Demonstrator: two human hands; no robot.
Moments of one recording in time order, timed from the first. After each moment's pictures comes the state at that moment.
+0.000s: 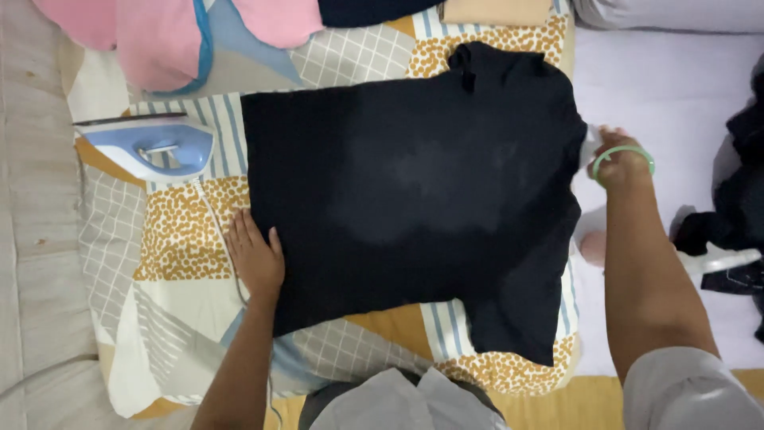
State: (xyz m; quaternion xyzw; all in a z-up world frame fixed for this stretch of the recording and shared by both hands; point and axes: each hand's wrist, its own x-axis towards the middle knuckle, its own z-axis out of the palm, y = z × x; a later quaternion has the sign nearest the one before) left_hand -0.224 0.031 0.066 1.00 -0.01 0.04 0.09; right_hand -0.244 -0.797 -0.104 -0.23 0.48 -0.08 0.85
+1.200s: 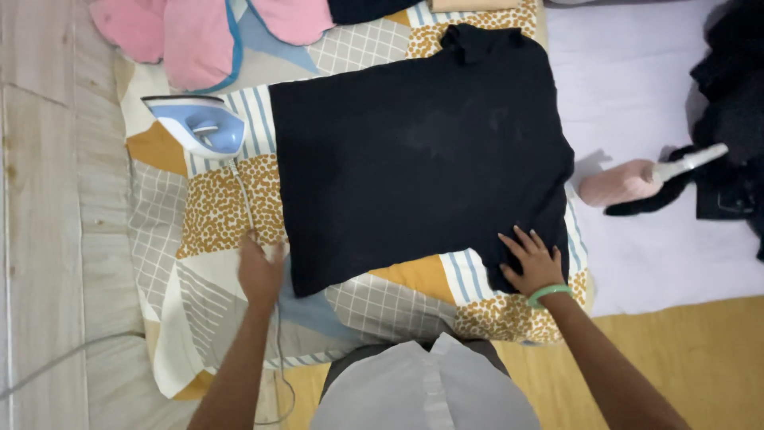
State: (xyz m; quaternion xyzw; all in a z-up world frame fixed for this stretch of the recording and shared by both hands) left_hand -0.296 0.111 0.130 0.97 -0.02 0.07 0.23; right_hand -0.505 -0.409 0.115 -0.96 0.15 0.19 0.13
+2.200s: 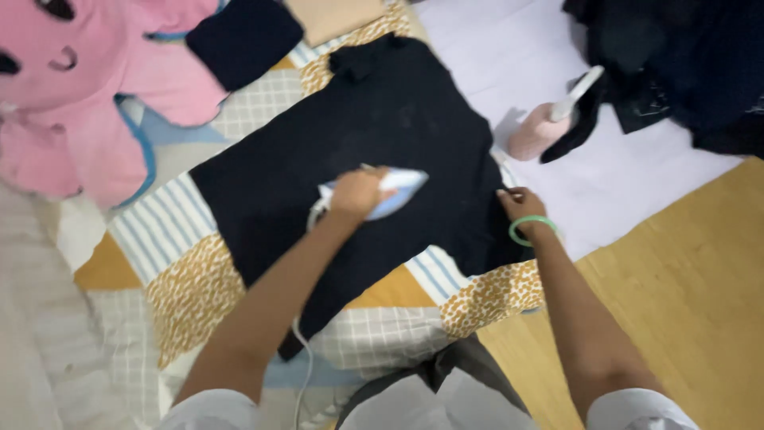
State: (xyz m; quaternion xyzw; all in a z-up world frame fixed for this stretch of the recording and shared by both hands) left_hand -0.209 -0.242 0.144 0.81 -0.55 -0.11 0.14; right_hand -0.524 -0.510 0.010 -0.75 0.54 -0.02 0.38
